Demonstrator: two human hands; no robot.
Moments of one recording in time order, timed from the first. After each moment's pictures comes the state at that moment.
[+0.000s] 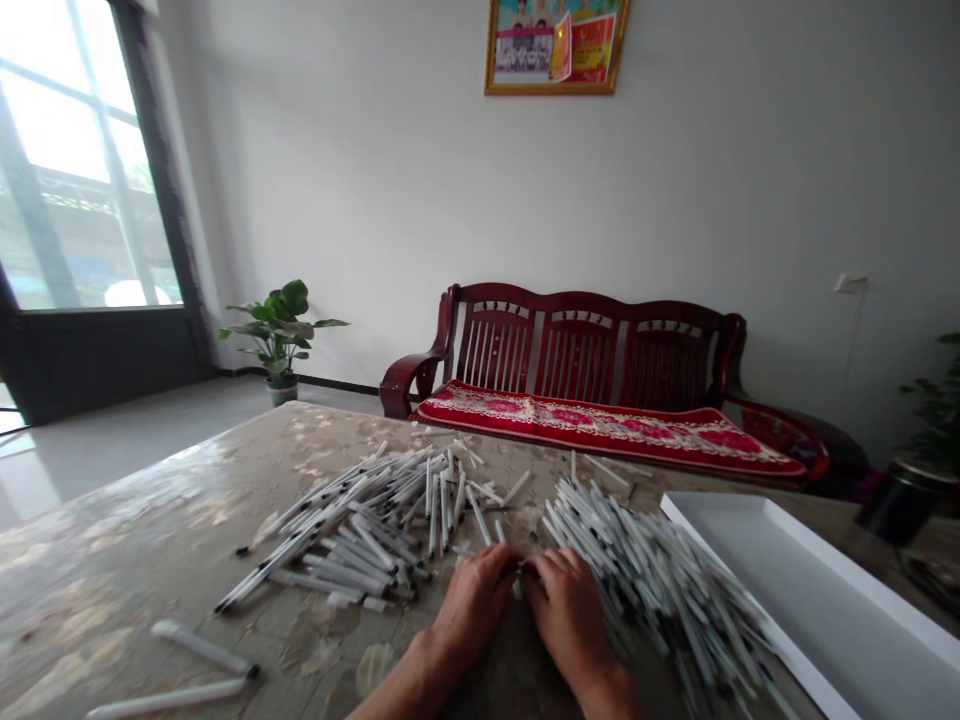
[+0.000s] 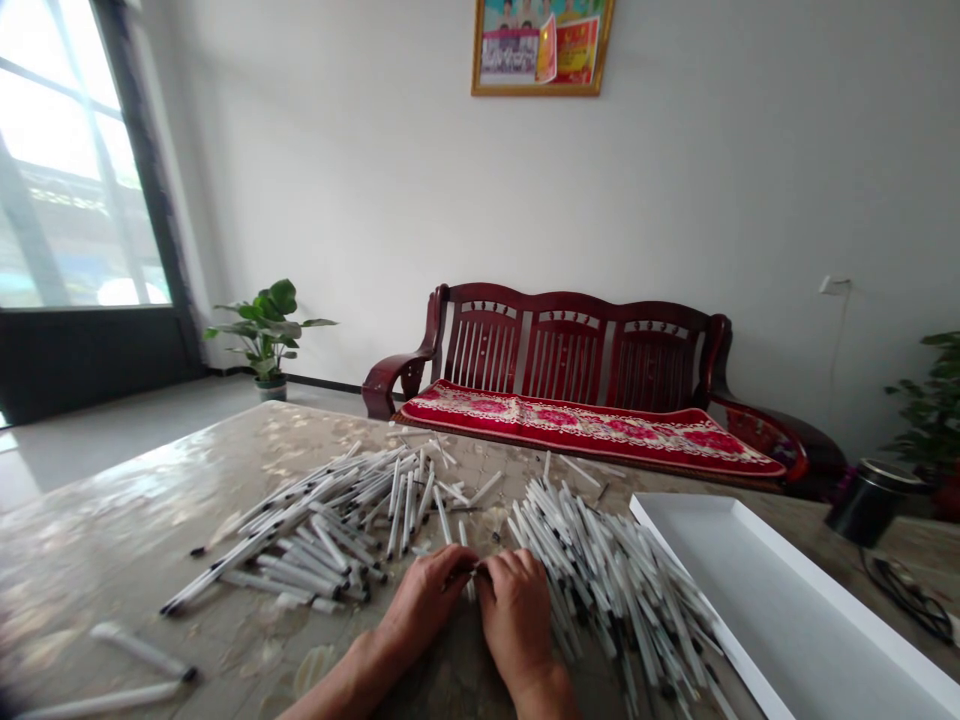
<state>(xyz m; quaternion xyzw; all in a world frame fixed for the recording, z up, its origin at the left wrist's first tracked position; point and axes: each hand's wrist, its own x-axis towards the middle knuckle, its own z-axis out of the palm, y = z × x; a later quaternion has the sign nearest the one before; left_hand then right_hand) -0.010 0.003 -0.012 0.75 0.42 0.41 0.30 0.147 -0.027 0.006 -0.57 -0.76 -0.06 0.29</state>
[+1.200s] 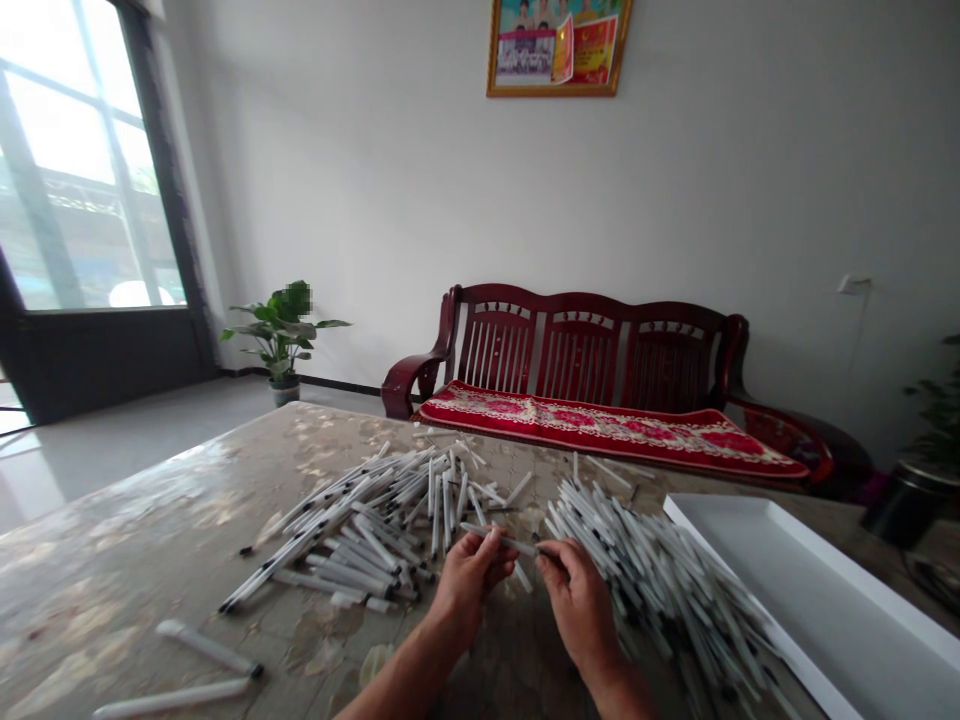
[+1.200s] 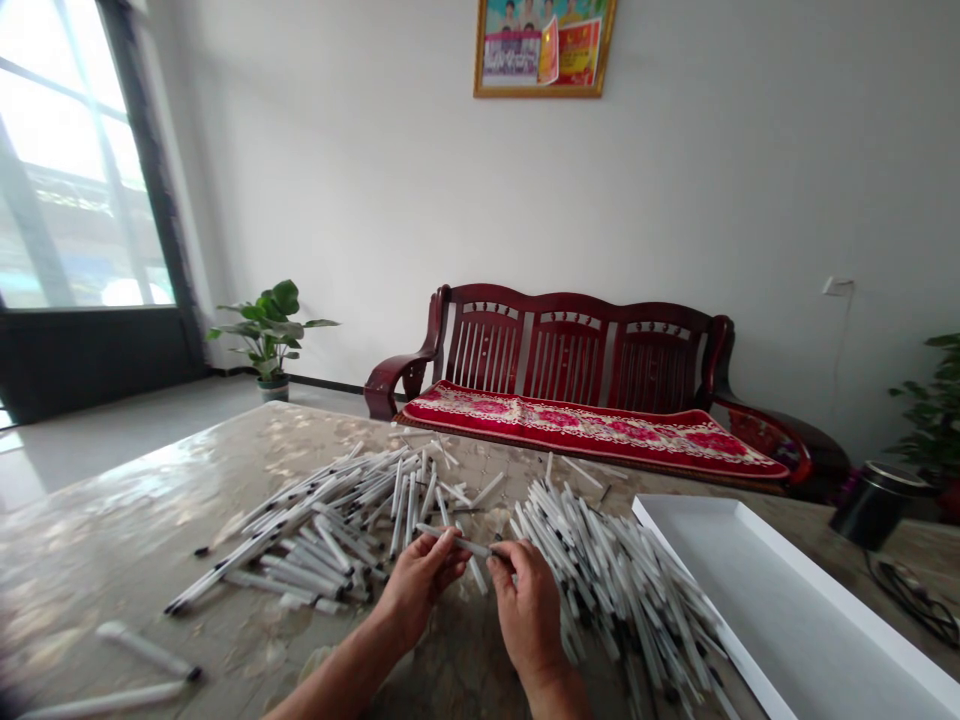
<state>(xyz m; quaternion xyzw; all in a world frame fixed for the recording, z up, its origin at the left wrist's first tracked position) 0.001 0.007 0.004 0.22 0.35 0.59 0.69 0.160 -0.016 -0.003 -0.53 -0.69 0.05 0.49</state>
